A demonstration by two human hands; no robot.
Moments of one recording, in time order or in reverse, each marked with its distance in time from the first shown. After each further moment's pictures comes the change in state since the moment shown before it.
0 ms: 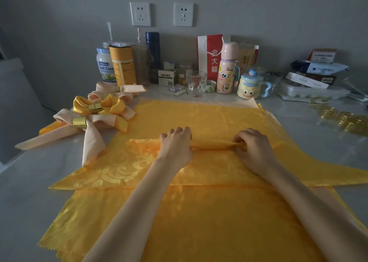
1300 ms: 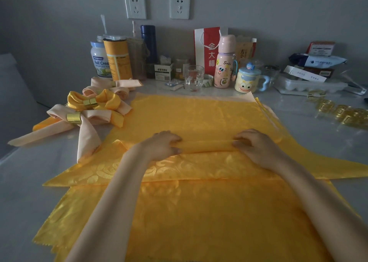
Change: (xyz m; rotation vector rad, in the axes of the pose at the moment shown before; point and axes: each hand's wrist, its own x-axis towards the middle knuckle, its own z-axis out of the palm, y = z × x) left_hand 0.003 -0.034 -0.020 -0.092 -0.472 -0.022; right_hand -0.004 0.009 -0.019 0.074 -0.278 0.088
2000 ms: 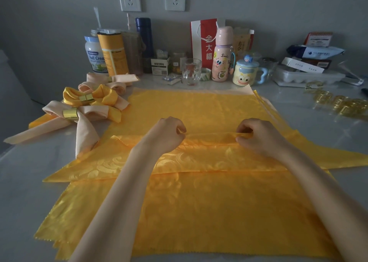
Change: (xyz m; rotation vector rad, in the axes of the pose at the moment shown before) left_hand -0.009 0.018 0.004 -0.181 0.312 0.068; right_hand -0.007 -0.007 -0.010 0.081 0.088 -0.030
